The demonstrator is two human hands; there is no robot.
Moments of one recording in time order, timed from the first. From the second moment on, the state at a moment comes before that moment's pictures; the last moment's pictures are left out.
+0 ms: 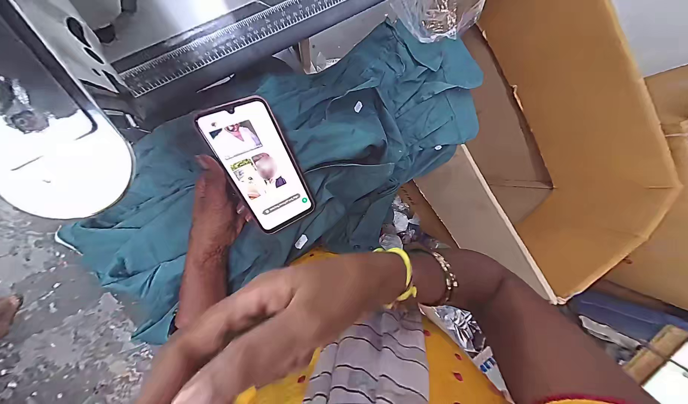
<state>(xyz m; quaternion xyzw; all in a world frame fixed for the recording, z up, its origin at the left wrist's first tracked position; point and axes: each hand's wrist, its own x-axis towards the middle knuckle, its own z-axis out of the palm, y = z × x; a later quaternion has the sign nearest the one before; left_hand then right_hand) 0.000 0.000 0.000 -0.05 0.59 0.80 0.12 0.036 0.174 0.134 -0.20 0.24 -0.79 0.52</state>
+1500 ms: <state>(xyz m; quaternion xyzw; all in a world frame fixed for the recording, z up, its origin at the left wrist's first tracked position) 0.002 0.002 0.006 -0.06 0.60 0.79 0.13 0.010 0.231 0.042 -0.14 0.89 -0.42 -0.06</state>
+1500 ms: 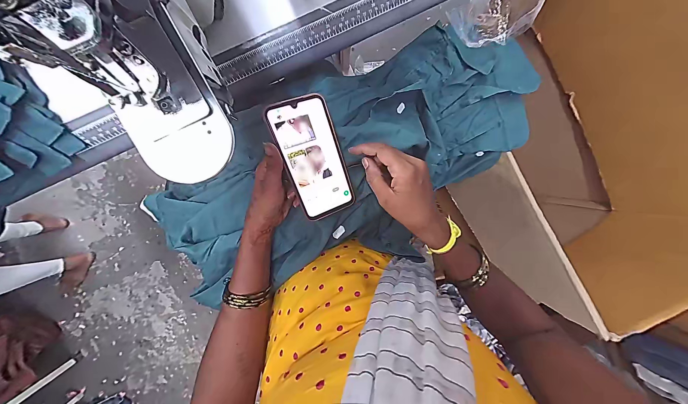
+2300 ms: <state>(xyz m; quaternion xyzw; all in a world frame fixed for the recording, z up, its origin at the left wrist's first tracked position) -0.001 0.001 0.002 -0.04 0.61 0.78 0.11 0.007 0.227 0.047 -0.12 0.88 -0.45 -0.04</state>
